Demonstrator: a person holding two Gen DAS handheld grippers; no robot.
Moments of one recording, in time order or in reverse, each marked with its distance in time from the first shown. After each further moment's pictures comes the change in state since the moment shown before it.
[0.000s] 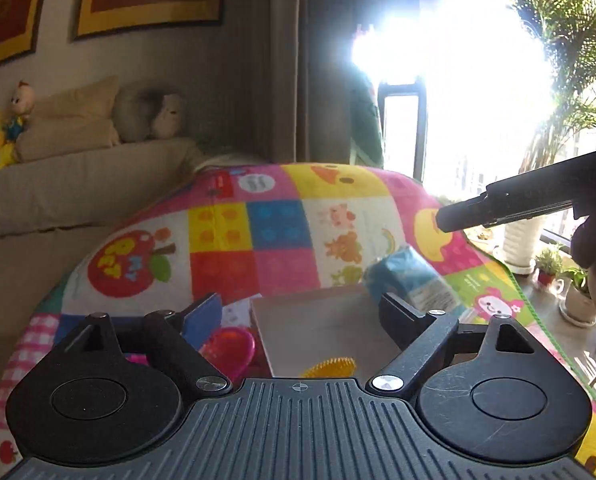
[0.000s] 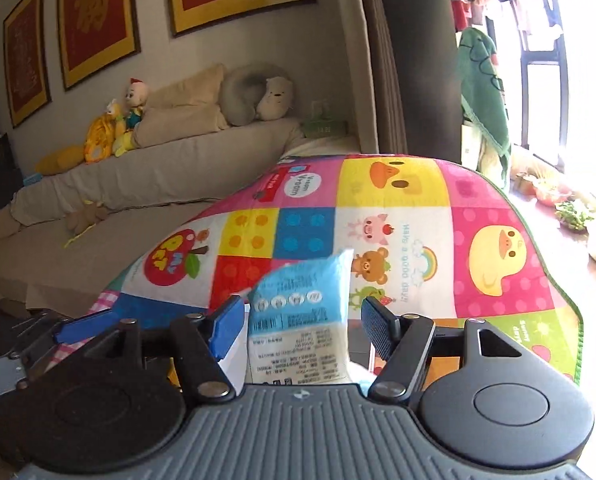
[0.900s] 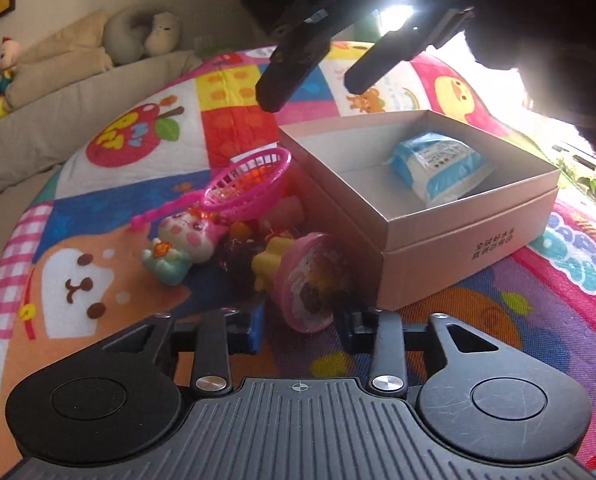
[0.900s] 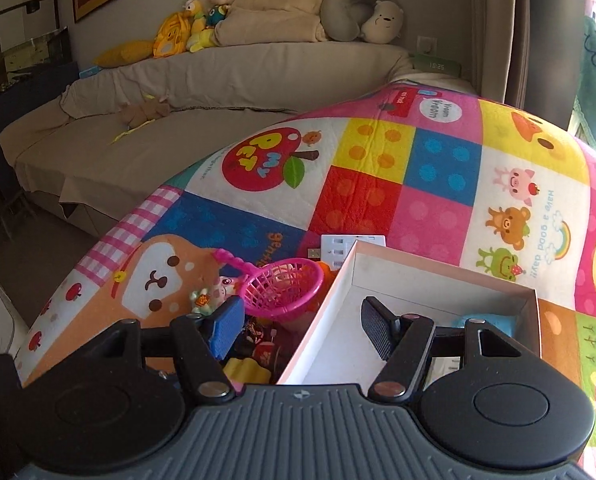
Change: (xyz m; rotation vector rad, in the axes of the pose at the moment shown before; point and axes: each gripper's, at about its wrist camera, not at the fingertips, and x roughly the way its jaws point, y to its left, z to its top) left arm 0.035 0.032 -0.105 0.089 0.218 0.012; right arm 0.103 0.130 -0.036 -0.227 0.217 0.154
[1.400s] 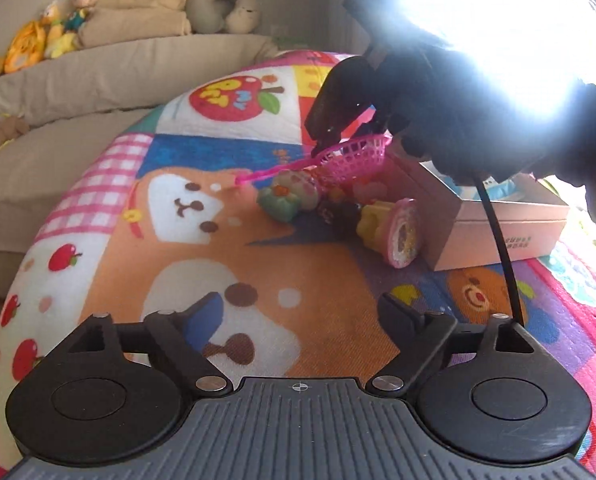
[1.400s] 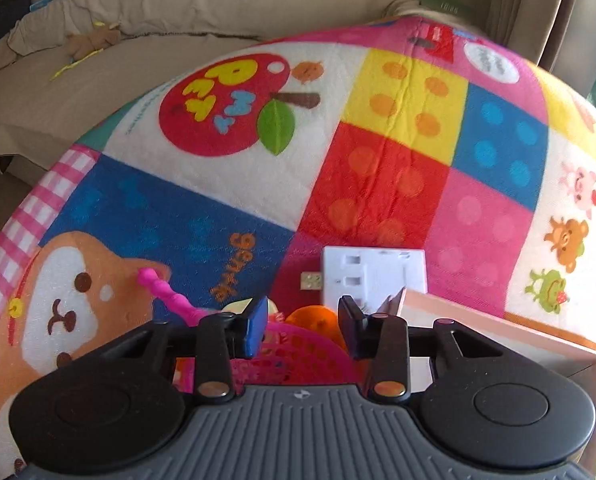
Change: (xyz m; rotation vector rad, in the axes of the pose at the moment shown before) left arm -0.067 0.065 -0.041 -0.246 0.001 0.023; right arm 0.151 0.022 0.044 -0.022 0.230 -0.124
